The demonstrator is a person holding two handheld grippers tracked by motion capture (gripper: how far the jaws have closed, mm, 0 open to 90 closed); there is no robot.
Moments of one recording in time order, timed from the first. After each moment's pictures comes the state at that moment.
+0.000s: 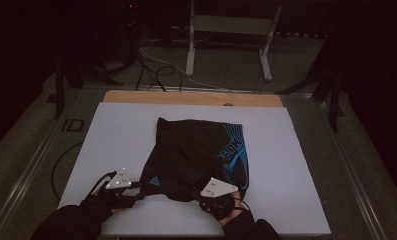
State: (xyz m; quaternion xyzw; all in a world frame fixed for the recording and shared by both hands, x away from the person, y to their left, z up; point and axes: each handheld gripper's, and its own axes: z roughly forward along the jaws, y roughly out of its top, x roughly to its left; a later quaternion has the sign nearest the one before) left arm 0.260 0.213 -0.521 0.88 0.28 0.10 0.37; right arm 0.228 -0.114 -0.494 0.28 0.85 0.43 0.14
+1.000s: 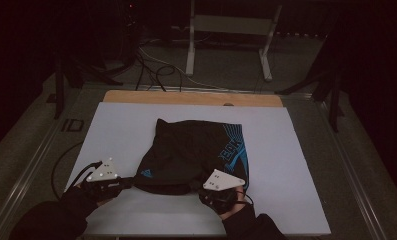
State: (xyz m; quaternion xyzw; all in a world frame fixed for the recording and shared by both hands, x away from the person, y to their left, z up) left arm 0.253 0.235 -0.455 0.89 0.24 0.11 0.38; right arm 0.229 -0.114 -0.455 0.27 0.83 0.47 0.16
